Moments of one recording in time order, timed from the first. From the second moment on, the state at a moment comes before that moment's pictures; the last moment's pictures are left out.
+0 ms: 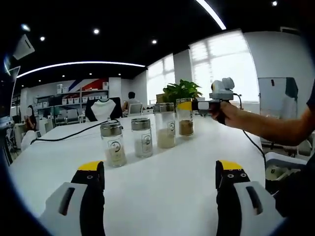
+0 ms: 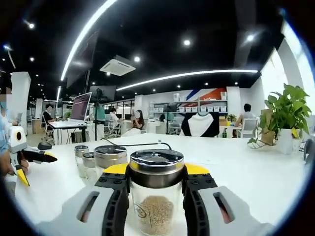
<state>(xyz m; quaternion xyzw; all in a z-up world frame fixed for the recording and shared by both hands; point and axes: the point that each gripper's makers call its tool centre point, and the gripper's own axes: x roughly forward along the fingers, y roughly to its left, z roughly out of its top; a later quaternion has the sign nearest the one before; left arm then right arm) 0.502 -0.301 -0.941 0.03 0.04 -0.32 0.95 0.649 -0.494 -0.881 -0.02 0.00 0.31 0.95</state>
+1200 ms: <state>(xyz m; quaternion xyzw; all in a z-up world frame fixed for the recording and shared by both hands) 0.505 -0.299 -0.941 0.03 0.04 -0.31 0.95 0.645 -0.499 -0.889 -0.01 -0.01 0.31 0.95</state>
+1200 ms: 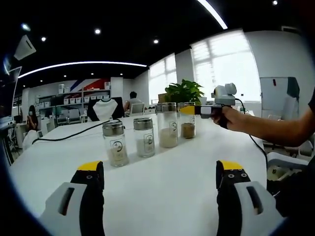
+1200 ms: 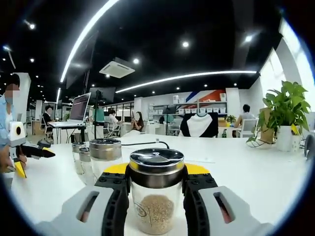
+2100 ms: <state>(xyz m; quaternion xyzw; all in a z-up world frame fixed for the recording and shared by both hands) 0.505 -0.298 -0.933 0.03 0.02 -0.30 0.95 0.550 -0.493 -0.896 -0.04 -0.02 0.32 0.95</state>
